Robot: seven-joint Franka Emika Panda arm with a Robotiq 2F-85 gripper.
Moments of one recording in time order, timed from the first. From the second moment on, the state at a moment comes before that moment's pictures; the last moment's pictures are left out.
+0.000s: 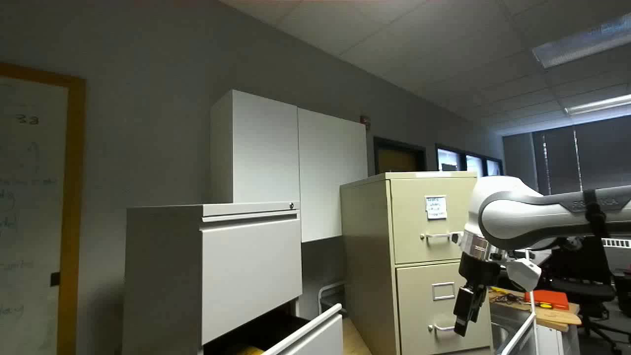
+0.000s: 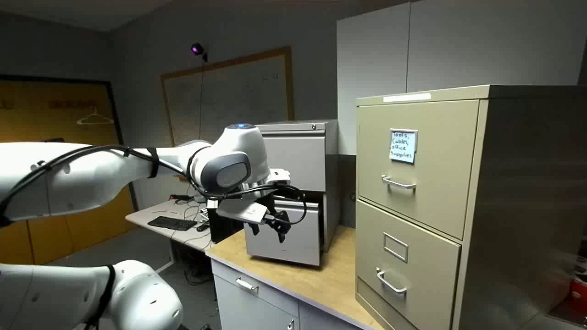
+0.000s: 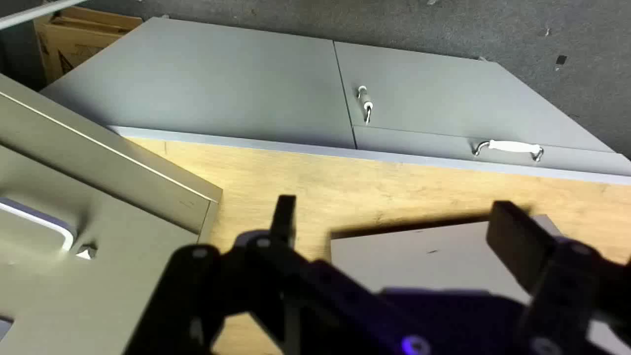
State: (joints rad) arm -0.11 -0.97 -0.29 -2.67 -0.13 1.95 -0.36
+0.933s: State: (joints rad) arm -0.10 -0.97 -0.29 -2.67 -0.12 1.98 -0.36
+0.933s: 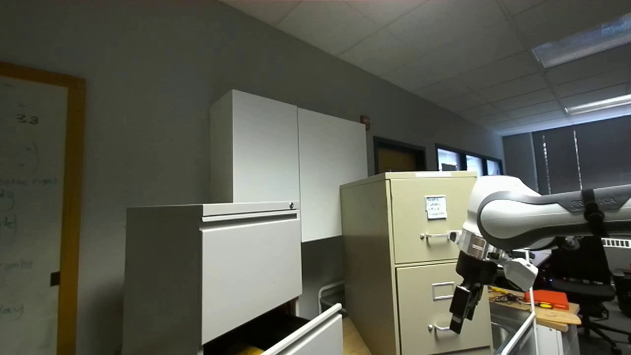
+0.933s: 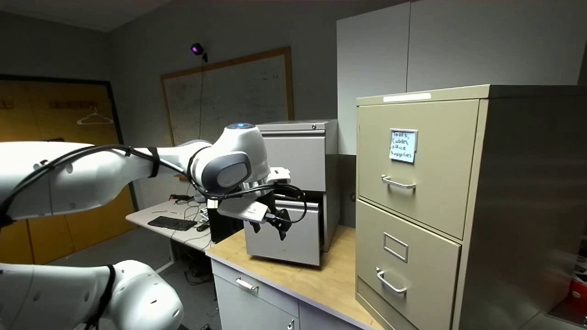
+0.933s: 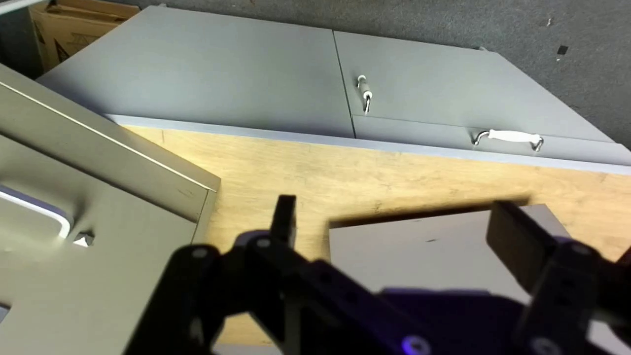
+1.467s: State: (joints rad) arm 0.01 -0.90 -0.22 -2.67 0.01 2.11 -0.31
